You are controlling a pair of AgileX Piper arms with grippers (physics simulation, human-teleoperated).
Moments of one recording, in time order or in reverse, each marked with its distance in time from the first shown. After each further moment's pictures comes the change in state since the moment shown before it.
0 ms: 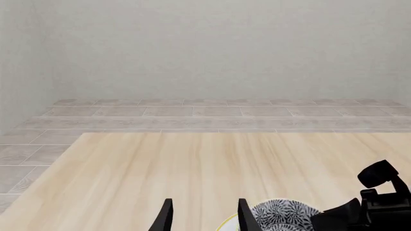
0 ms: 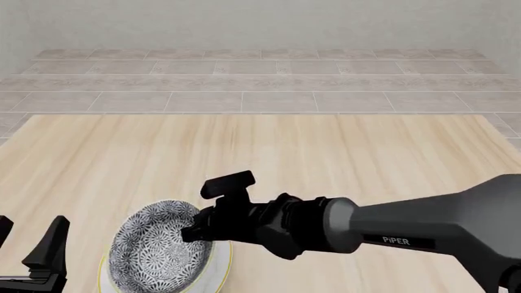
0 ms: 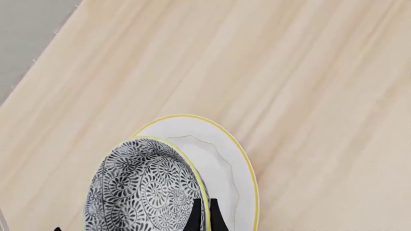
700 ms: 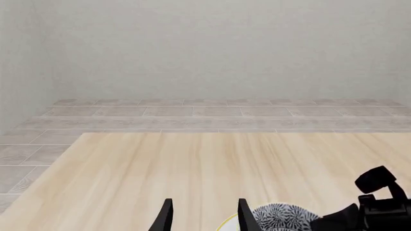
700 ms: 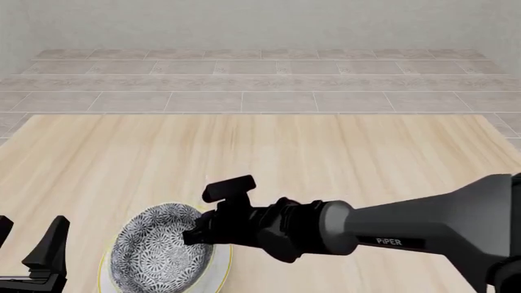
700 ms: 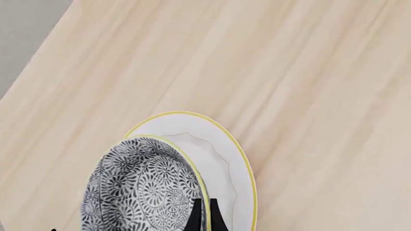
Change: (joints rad) left arm 0.000 0.000 0.000 0.000 0.000; right arm -0.001 0.023 0.011 -0.022 0.013
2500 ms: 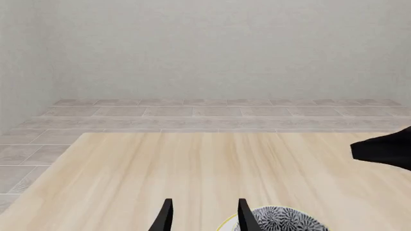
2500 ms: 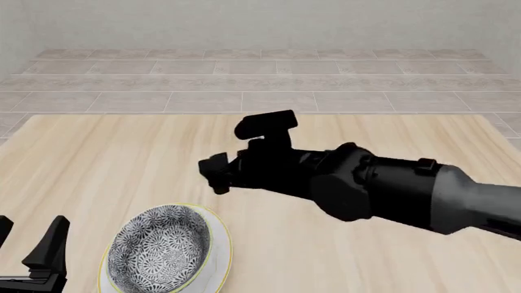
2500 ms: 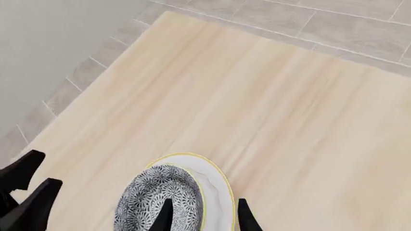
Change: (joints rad) left arm 0.000 0.000 0.000 0.000 0.000; right arm -0.099 -0.342 -0.009 0.146 -0.155
